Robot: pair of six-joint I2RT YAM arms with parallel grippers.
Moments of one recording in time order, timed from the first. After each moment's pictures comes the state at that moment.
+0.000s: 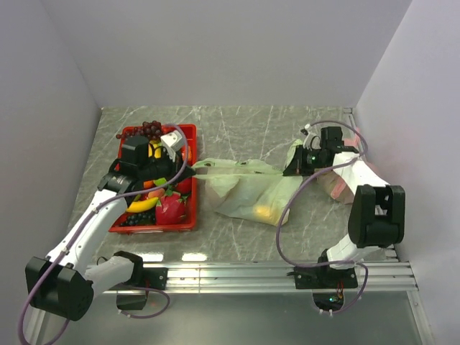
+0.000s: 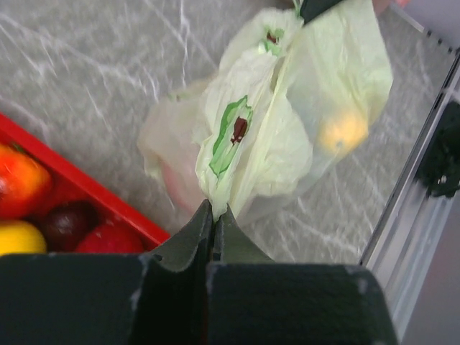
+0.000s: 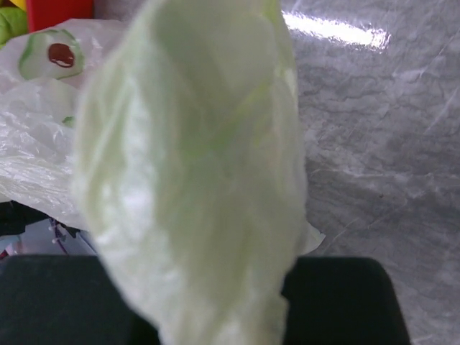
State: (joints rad) left arm -0.28 1.07 0.92 -0.30 0.68 0.07; right arm -0.02 1.56 1.07 -0.54 -0.68 0.10
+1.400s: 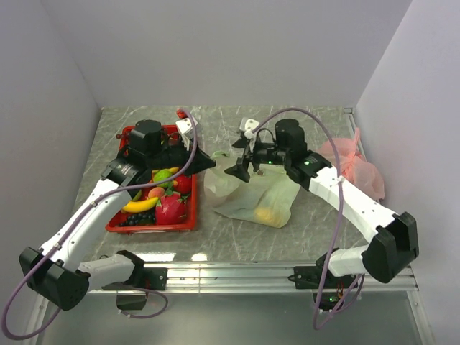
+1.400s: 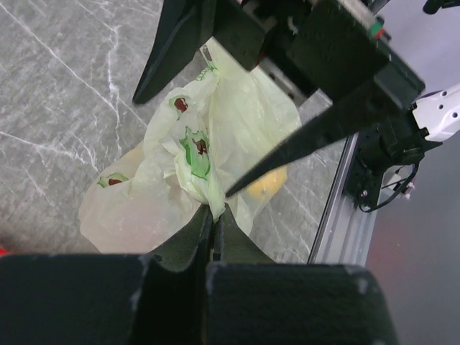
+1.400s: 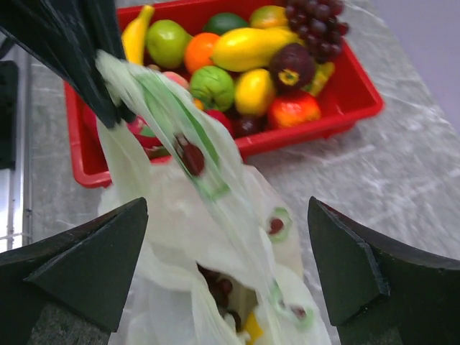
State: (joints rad) left arm -0.48 1.14 1.16 -0.35 0.68 -0.04; right arm 0.56 1.33 1.13 -0.12 -0.66 -0.32
